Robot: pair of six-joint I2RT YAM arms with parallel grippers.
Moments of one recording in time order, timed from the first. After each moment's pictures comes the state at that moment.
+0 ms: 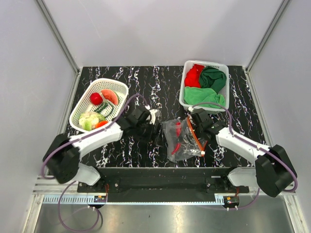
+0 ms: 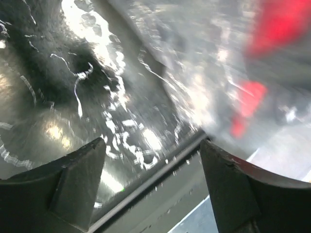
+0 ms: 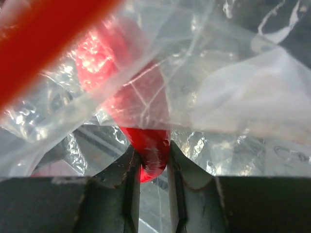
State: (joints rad) left arm -0.76 1.49 0.92 -0.45 0.34 -0.51; right arm 0.58 1.27 0.70 -0.35 -0.33 0.69
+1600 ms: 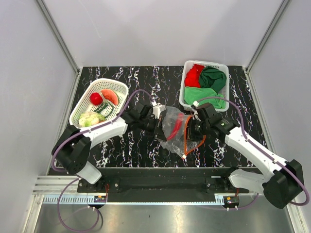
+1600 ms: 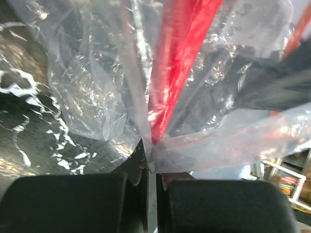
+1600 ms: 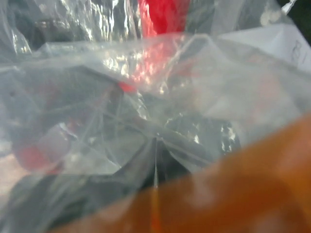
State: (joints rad) left arm -0.70 1.55 0.96 -0.28 0.65 -0.50; right arm 0.58 1.12 0.88 -0.67 -0.33 0.70
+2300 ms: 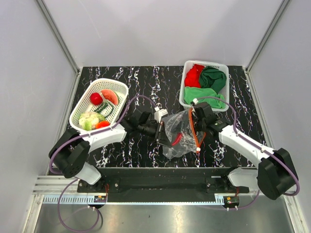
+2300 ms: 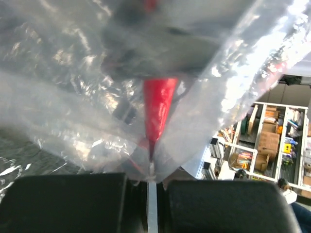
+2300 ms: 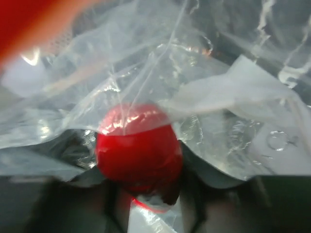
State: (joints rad) left arm -0.75 1.50 0.82 -0.01 0.82 -0.71; right arm 0.54 1.24 0.77 -0.30 -0.36 0.84
